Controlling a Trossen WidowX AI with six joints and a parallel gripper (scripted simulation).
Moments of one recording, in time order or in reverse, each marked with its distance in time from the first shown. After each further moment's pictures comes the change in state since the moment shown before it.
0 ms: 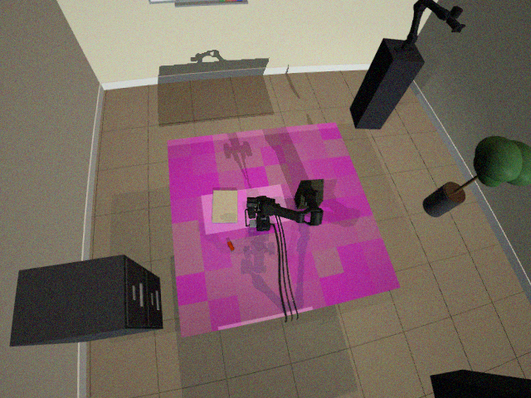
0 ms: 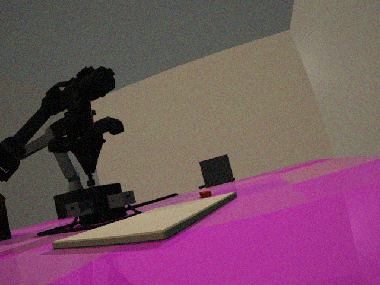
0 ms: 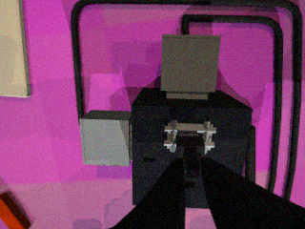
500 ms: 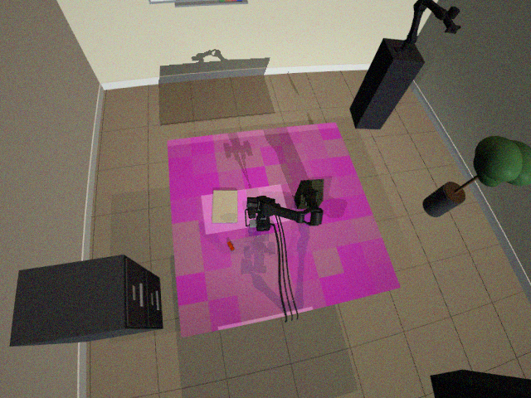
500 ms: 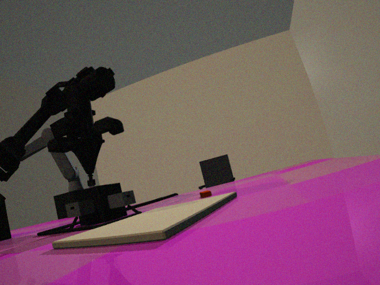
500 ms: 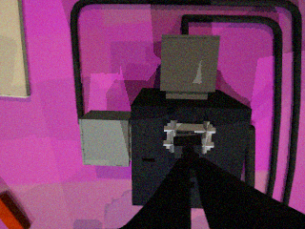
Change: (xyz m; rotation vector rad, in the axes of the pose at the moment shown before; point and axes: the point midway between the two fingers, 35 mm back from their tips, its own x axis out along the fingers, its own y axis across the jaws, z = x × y) arm 0.000 0.000 0.000 0.001 0.000 -0.001
